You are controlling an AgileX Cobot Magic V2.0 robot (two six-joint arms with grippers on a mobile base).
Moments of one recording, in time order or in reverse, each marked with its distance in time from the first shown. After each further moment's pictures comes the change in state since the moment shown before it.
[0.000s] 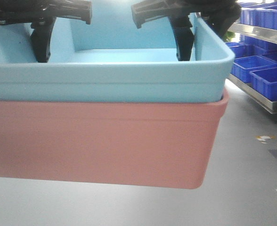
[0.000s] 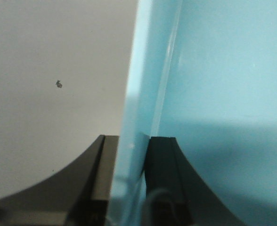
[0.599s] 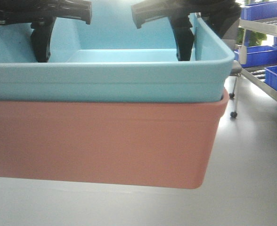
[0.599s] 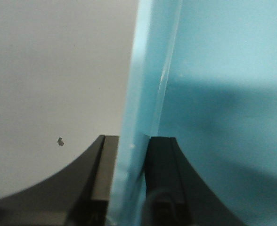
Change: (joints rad) left arm 0.000 0.000 0.000 0.000 0.000 0.000; right arm 0.000 0.000 0.000 0.000 0.000 0.000
